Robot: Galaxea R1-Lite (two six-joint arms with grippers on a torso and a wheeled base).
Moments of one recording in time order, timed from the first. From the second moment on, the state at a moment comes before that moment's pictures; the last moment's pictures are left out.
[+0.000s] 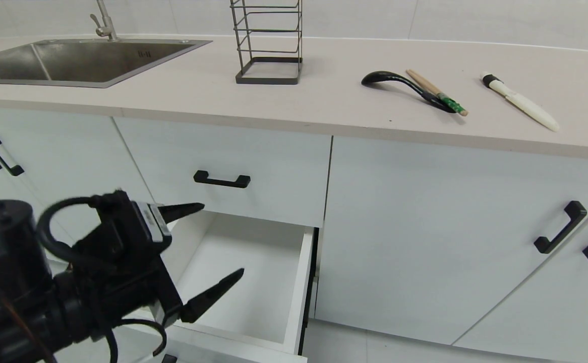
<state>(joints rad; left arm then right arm) -0.62 1.31 -0.40 -0.73 -0.14 0.48 0.00 0.01 0.00 0.00 0.05 0.00</state>
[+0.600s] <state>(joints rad) -0.38 0.99 -0.26 -0.71 -0.26 0.04 0.00 0.01 0.00 0.00 0.05 0.00</state>
